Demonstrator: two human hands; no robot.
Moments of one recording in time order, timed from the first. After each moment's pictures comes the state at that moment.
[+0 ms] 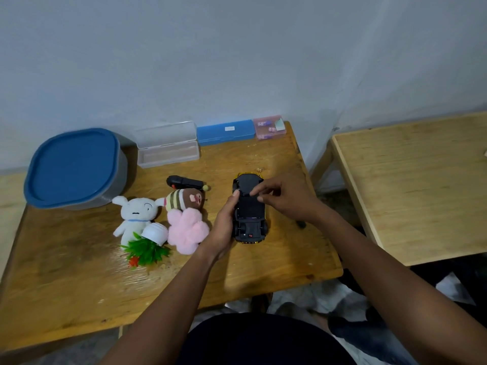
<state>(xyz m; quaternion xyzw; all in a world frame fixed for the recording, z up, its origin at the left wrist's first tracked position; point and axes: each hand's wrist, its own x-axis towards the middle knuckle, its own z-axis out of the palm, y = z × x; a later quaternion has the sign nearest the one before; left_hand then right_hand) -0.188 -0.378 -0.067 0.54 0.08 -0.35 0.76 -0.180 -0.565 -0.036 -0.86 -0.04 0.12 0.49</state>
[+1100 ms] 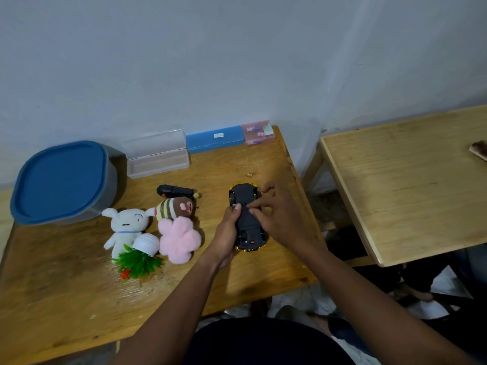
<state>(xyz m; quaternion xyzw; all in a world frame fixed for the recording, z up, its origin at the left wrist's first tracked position) -0.194 -0.397 -0.097 0.59 0.16 -0.32 0.73 -0.217 -0.551 -0.076 -0.92 0.04 -0.07 0.39</state>
